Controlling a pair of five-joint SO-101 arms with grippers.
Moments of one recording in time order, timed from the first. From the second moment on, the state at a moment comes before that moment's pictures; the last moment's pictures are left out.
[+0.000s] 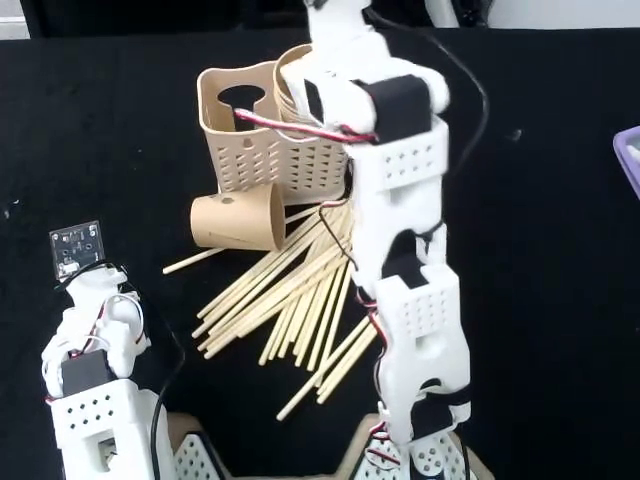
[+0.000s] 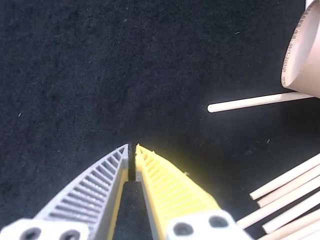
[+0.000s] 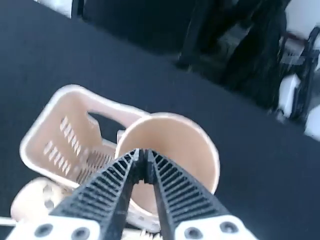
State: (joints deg) left arm -25.3 -80.7 85.6 52.6 -5.8; right arm -18.6 37.9 -92.5 99.3 11.2
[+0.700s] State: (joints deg) left arm -25.3 -80.7 85.6 52.6 -5.8; right arm -14.0 22.1 -92.4 99.3 3.6
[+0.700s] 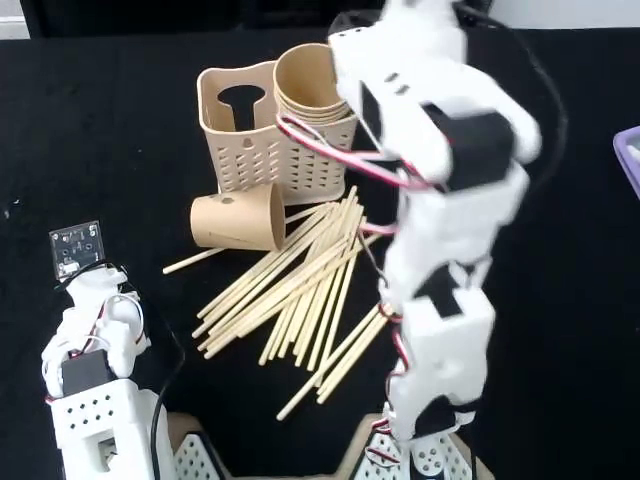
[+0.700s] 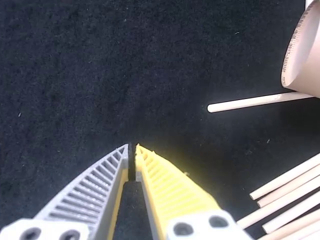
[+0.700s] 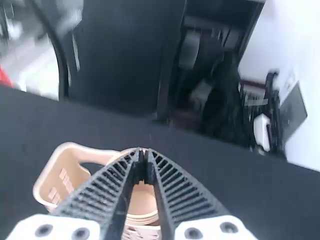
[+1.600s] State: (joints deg) left arm -25.3 -80.7 85.8 51.0 -5.8; right arm -34.0 -24.4 32.1 63.3 -6.9
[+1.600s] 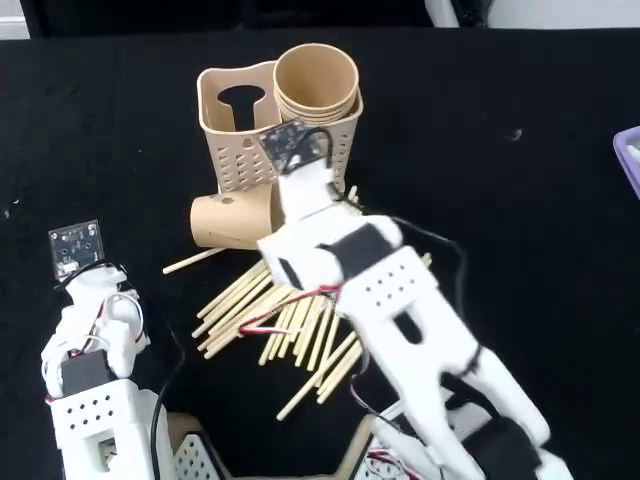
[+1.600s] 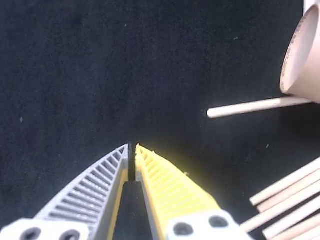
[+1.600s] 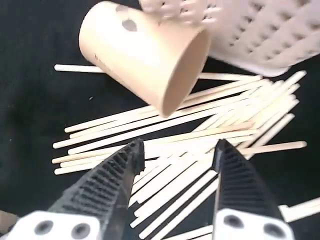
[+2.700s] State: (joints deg) left arm -25.3 -80.7 86.8 50.1 -5.8; right arm -36.5 -0.1 18.5 55.3 0.8
